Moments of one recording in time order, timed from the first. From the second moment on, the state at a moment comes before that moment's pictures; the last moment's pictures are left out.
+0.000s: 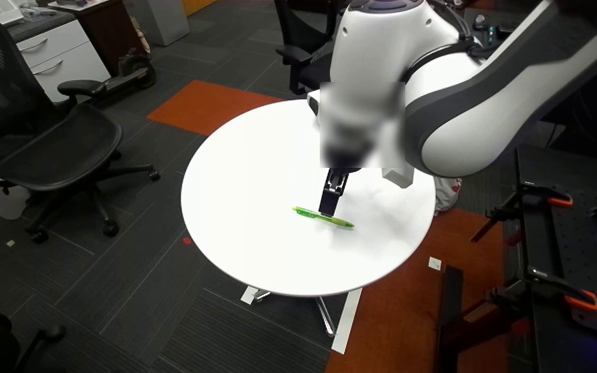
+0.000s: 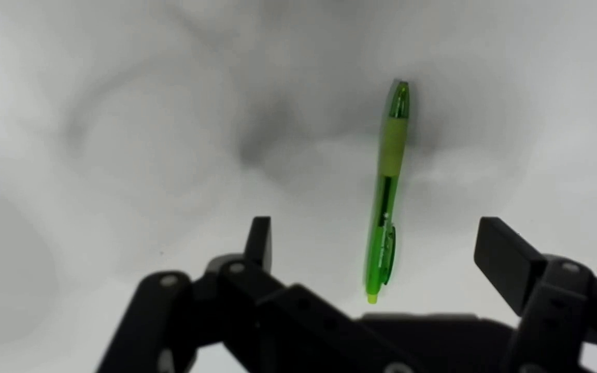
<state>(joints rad) 0.14 0.46 -0.02 -2.24 -0.08 2.81 0.12</state>
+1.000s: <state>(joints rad) 0.16 0.61 -0.02 -2.11 -0.08 2.81 0.12</state>
